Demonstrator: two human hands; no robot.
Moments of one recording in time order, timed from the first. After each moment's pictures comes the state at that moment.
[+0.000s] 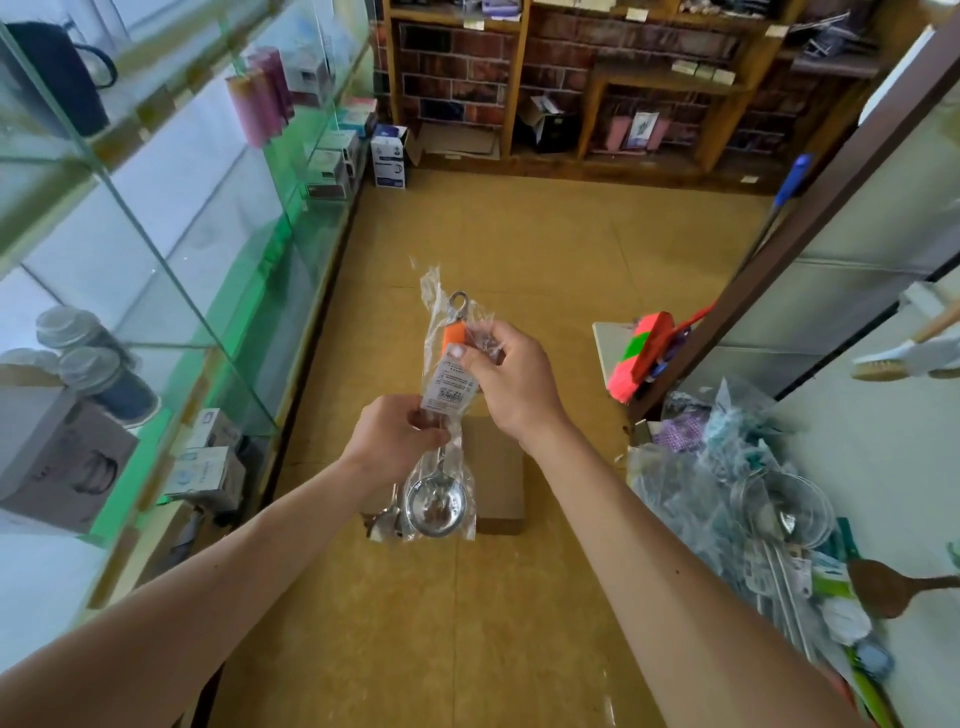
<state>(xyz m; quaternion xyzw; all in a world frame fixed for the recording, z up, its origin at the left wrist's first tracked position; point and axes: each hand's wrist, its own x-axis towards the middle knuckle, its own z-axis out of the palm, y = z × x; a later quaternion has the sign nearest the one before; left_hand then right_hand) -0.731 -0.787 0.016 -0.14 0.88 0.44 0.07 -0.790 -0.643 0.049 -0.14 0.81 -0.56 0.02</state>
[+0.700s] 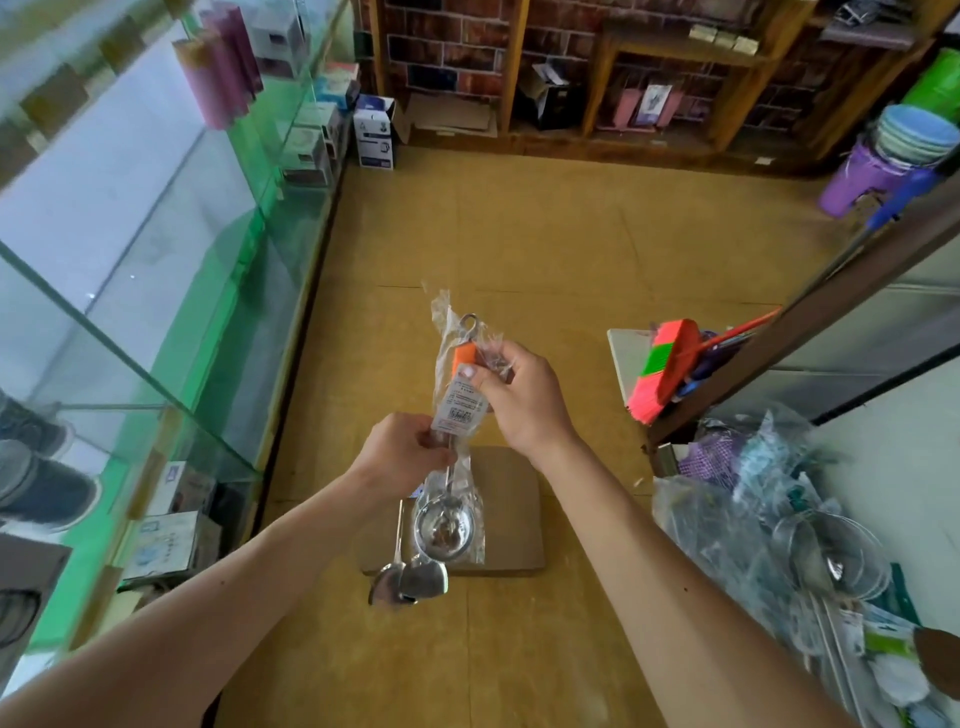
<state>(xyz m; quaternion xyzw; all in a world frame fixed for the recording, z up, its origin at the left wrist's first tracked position) -0.886 -0.861 -0.050 -0.11 0.87 0.46 0.16 -0.942 -0.711 -0.015 -0.08 0.84 -0.54 0.05</state>
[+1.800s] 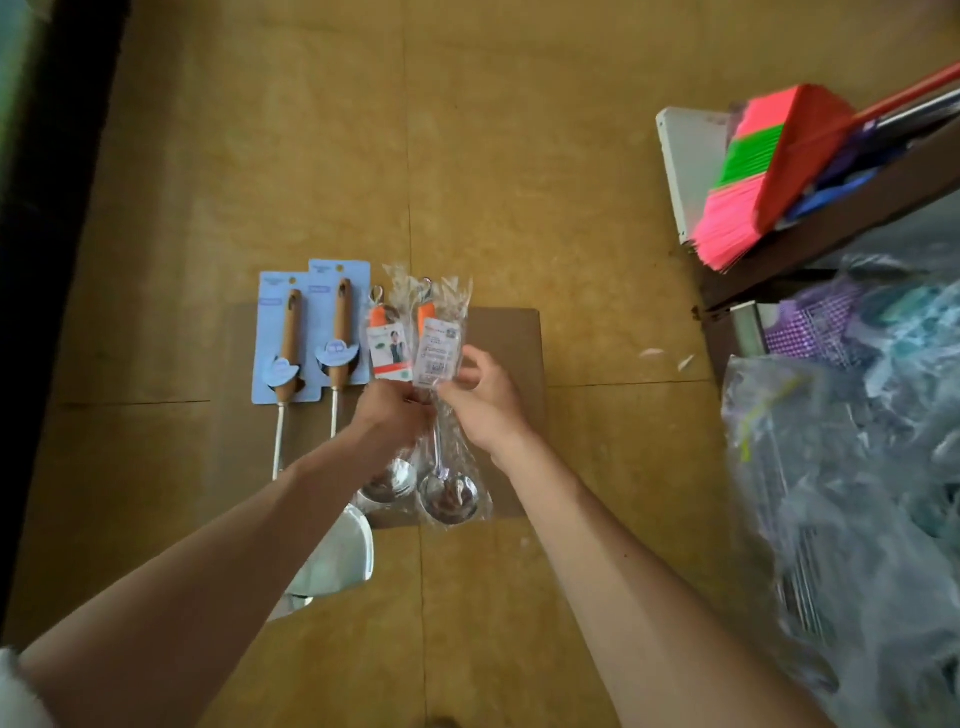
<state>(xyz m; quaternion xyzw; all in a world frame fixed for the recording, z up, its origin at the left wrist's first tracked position) -0.991 -0.782 -0.546 -0.30 0.73 0.54 0.29 -1.008 -0.652 -0.503 0.14 0.82 -0.49 0.27</state>
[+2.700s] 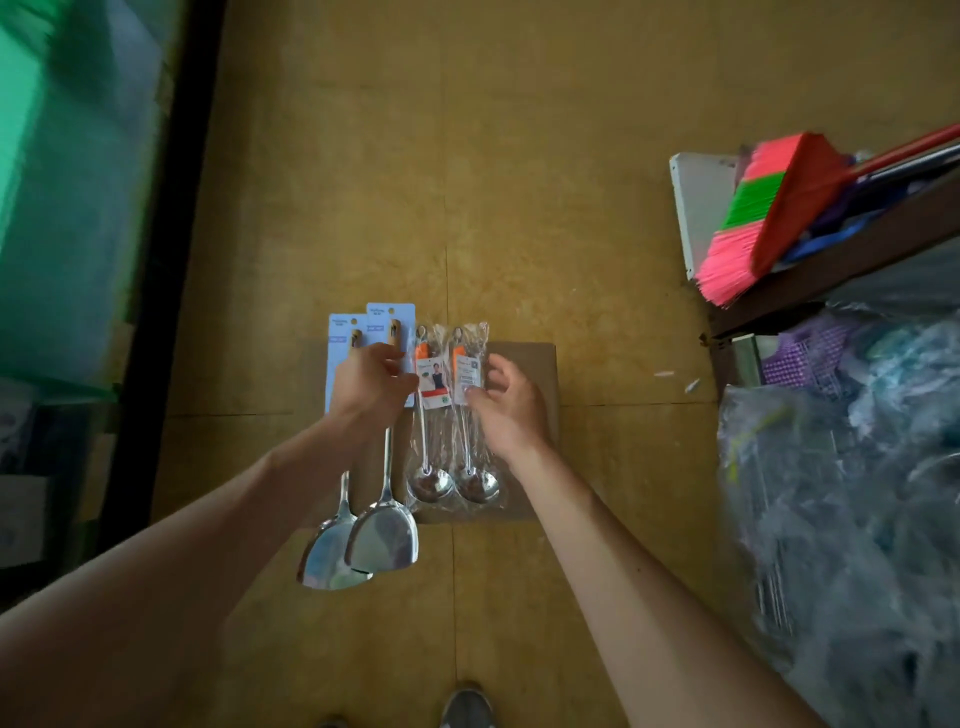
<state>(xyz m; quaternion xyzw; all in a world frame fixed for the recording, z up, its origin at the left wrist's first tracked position) -1.011 -0.832 -0.388 -0.29 0.84 0.43 0.16 -1.010 -0.674 -0.400 0.15 0.82 -0.49 0.24</state>
